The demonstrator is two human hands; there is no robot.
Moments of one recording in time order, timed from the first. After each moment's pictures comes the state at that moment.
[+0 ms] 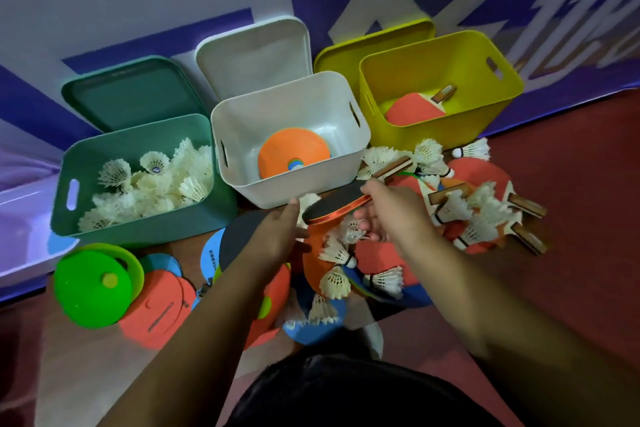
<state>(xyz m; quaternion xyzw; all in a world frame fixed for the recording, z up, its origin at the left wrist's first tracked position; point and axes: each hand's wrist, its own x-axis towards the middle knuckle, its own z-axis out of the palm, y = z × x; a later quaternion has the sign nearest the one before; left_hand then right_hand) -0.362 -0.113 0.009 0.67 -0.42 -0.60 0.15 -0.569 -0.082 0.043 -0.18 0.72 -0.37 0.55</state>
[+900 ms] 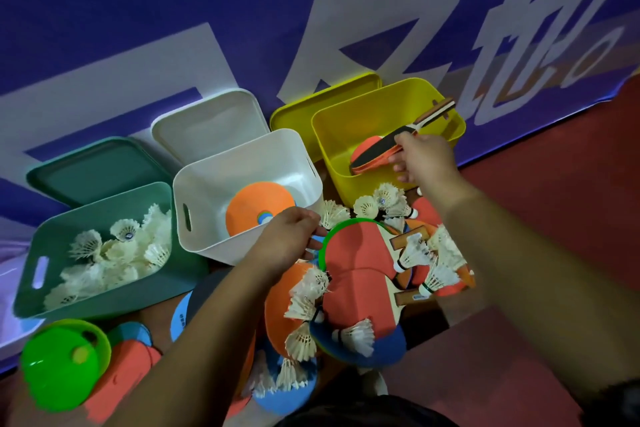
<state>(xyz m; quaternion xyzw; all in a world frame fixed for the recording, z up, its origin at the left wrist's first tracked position) -0.491 -0.163 0.049 0.60 -0.52 -0.59 0.16 -0.767 -0.191 0.051 -0.21 0.73 -0.50 0.42</state>
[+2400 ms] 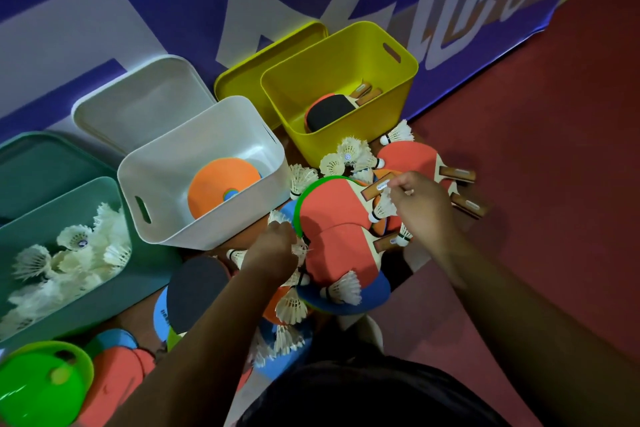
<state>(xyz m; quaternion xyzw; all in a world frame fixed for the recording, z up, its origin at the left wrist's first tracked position) -0.463 -0.132 -0.047 0.50 -0.82 -0.26 -0.13 -0.731 -0.022 -0.020 -0.32 0.82 -0.38 0.28</state>
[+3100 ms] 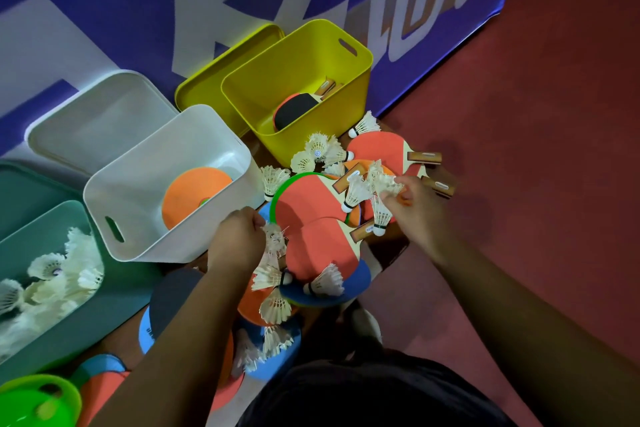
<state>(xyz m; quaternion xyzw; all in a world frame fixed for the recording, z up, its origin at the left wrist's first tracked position) -0.469 -0.144 -0.032 0.56 -0.80 -0.21 0.02 -0.751 0.037 -0.046 -0.27 0.85 -0.35 0.29</state>
